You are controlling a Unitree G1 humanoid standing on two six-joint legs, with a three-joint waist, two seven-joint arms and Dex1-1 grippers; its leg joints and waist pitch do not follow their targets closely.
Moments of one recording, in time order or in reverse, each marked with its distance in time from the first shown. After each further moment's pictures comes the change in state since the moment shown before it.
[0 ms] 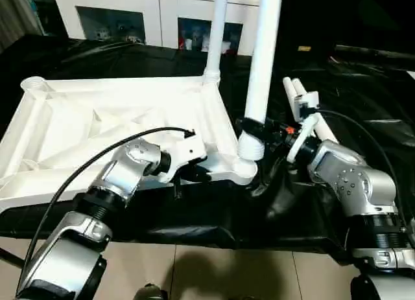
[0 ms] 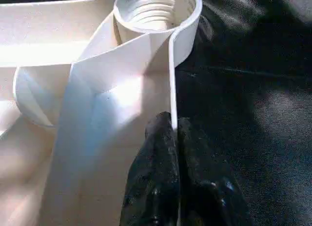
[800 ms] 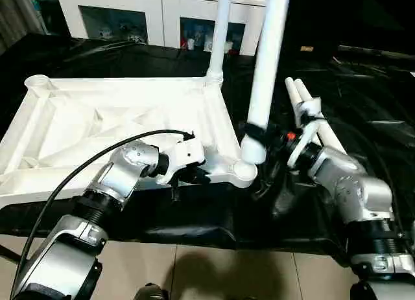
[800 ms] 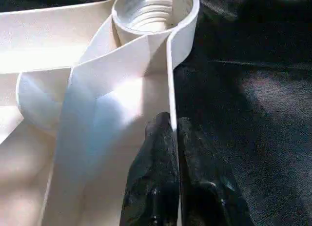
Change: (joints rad) left arm 0.022 0.021 -0.004 -0.023 -0.005 -0.061 -0.013; right arm 0.039 0.016 0.033 0.072 -0.083 -0.134 0.007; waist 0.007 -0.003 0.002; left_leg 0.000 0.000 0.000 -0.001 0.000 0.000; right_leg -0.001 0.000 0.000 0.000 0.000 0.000
